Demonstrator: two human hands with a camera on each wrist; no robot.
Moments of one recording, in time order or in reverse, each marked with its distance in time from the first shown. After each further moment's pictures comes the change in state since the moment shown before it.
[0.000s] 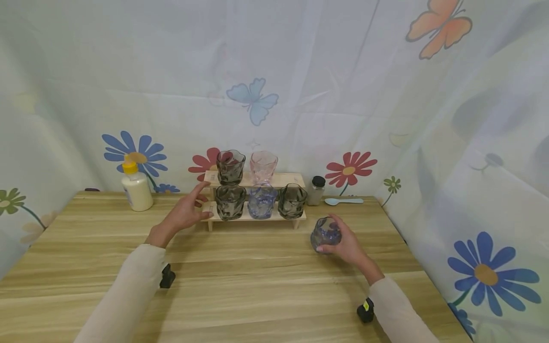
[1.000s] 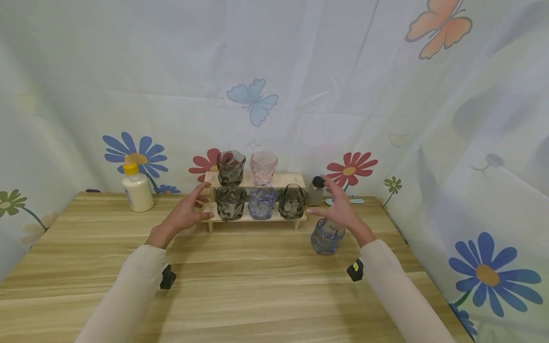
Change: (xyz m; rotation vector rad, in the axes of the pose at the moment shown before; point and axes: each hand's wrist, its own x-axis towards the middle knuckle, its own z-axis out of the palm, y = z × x) left_hand 0.001 -0.001 0.000 -0.009 -0.002 0.011; right_hand 0.063 -0.067 -0.033 0.022 0.019 -0.187
